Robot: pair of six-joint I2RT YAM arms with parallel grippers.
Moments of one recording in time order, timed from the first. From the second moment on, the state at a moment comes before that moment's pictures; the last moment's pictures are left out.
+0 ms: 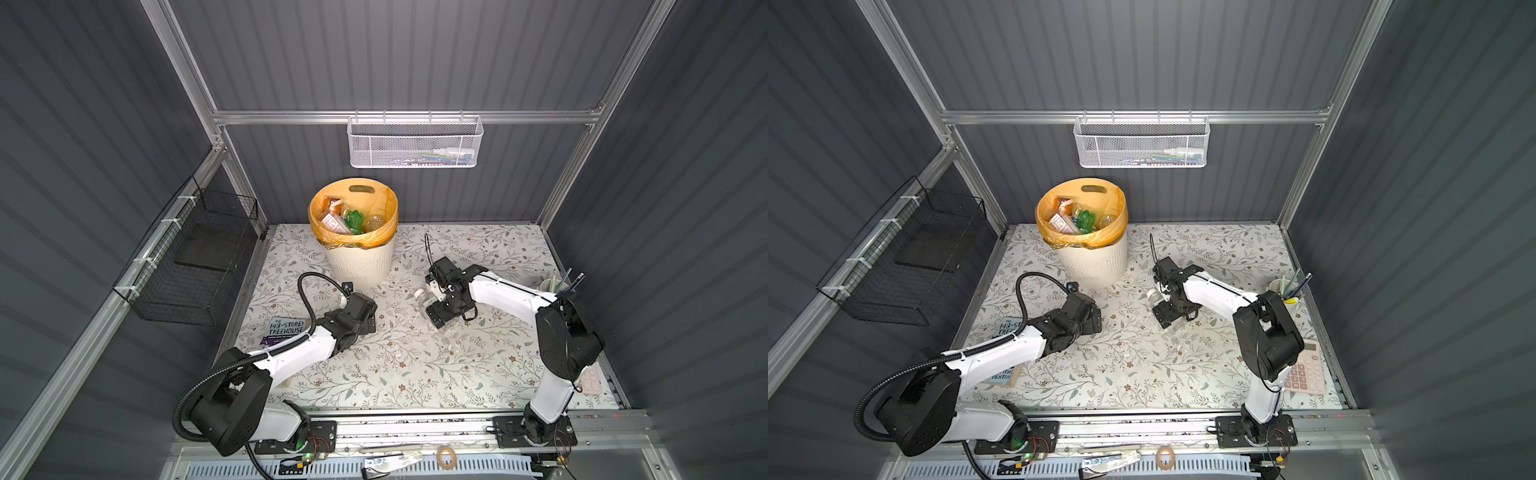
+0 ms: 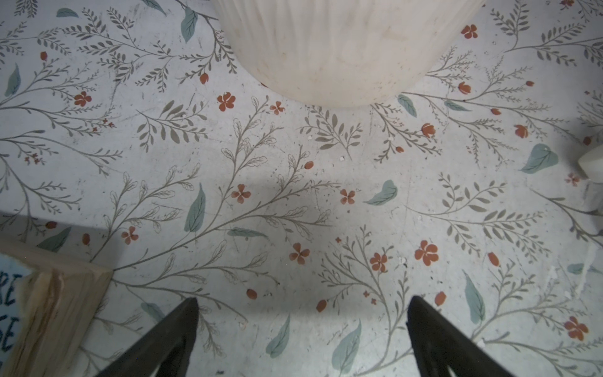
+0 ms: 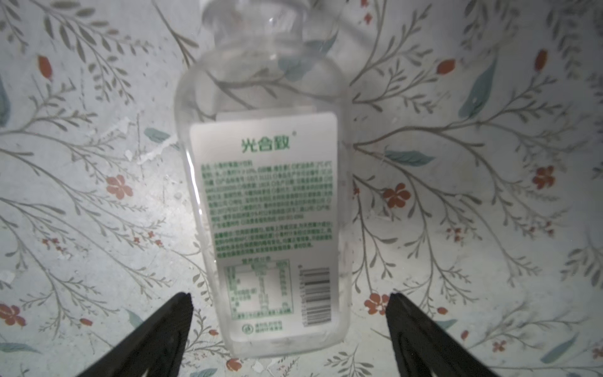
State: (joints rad) left arm -0.66 1.37 0.69 -0.28 -0.42 -0.55; right arm 0.59 1.82 1.31 -0.86 0.06 0.03
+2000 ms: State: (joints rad) left arm -0.66 1.31 0.72 -0.33 -0.48 -0.52; right arm 0.55 2.03 2.30 -0.83 -0.17 0.08
